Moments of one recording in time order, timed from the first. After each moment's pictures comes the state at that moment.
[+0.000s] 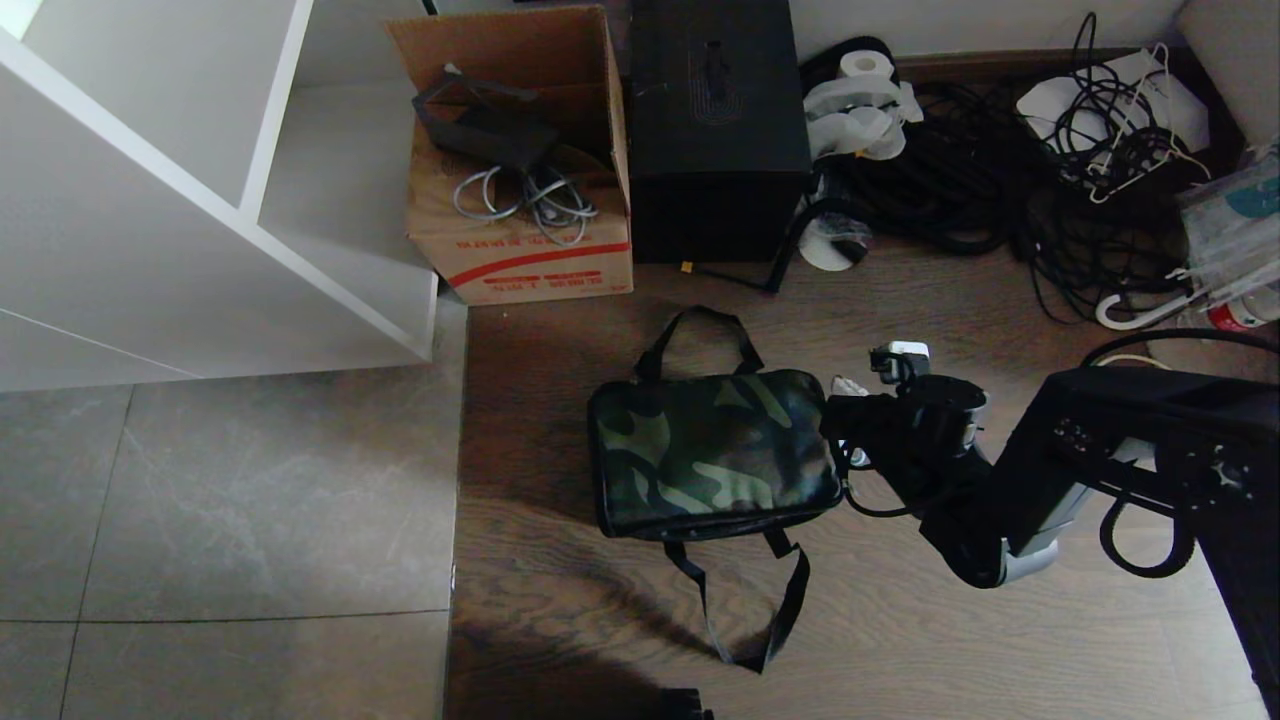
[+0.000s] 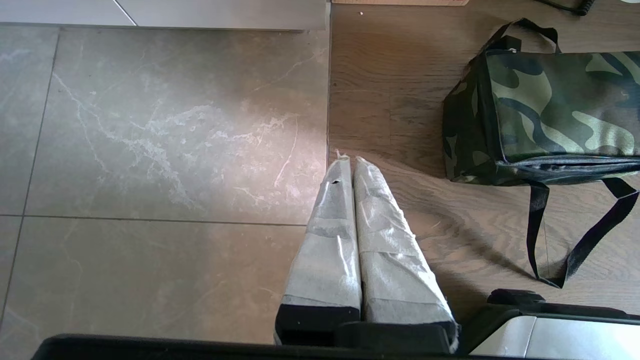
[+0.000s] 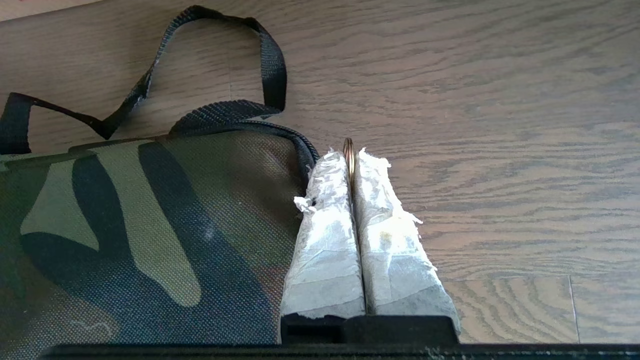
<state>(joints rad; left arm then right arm) 0.00 0.00 0.00 -0.02 0.02 -0.04 0.28 2.39 -0.97 -1.43 -0.21 0.10</state>
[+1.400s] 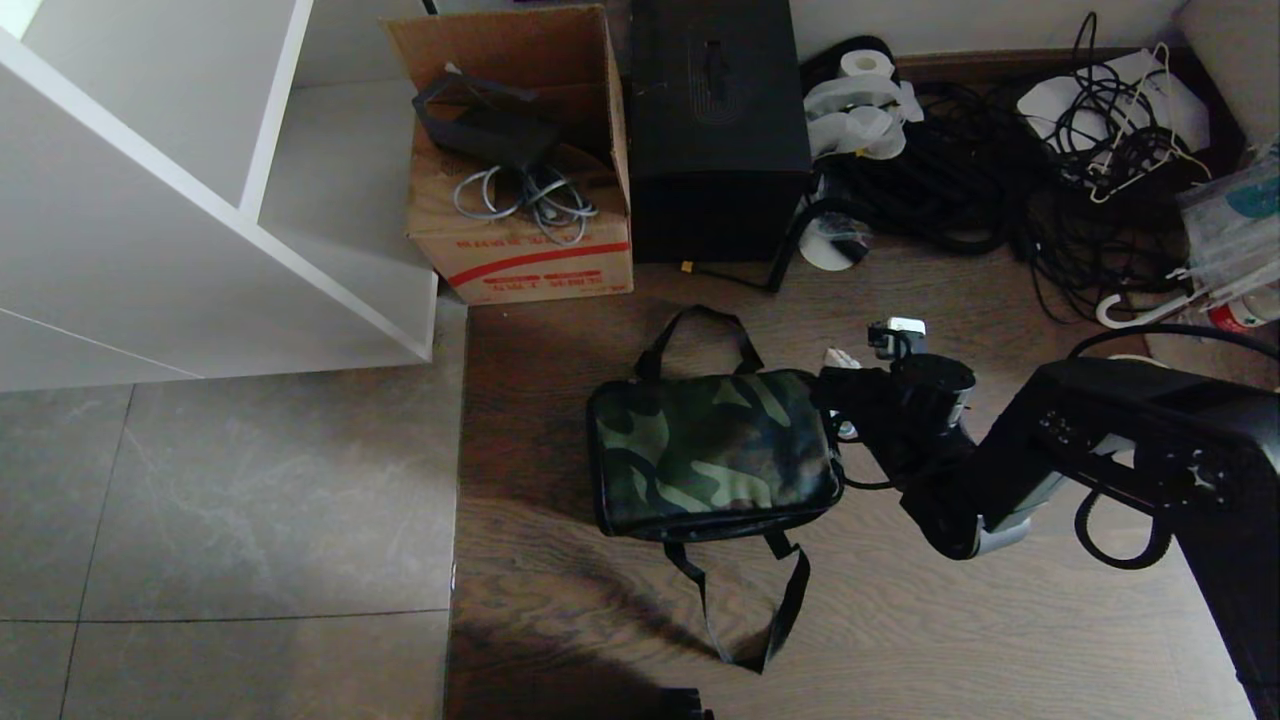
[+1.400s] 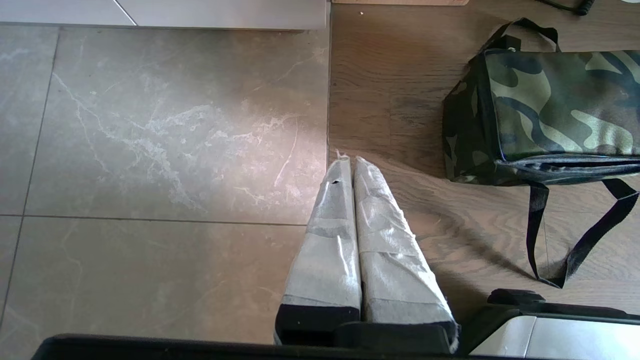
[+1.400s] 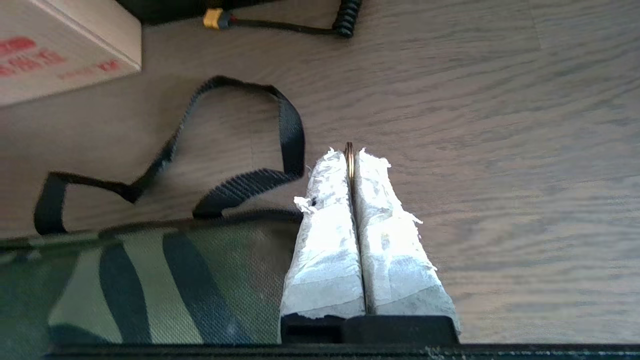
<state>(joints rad) 0.00 0.00 0.00 -0.02 0.02 -0.04 0.28 2.43 -1.12 -1.43 -0.21 0.14</state>
